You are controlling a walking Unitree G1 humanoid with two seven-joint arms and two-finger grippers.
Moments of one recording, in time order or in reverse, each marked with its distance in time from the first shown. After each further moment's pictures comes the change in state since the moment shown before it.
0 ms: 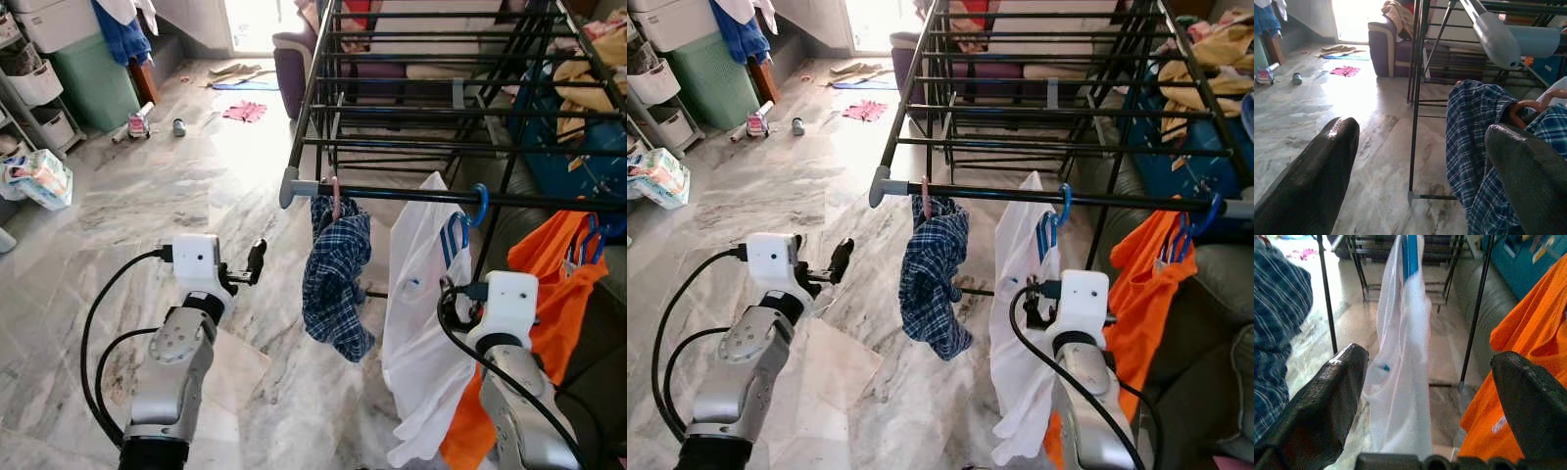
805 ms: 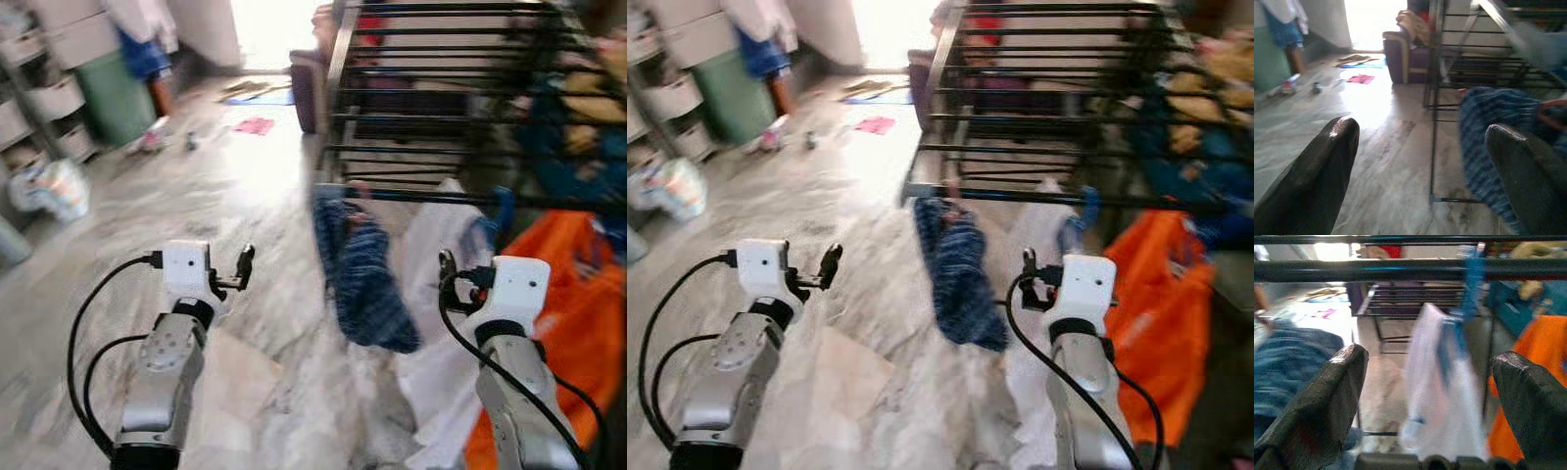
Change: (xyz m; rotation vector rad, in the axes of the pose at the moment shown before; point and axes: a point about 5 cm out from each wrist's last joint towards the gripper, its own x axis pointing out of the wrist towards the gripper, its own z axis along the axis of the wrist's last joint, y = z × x) left arm -0.006 0.005 -0.006 0.024 0.009 0.032; right arm -0.011 0.006 0.034 0.046 -0.206 0.005
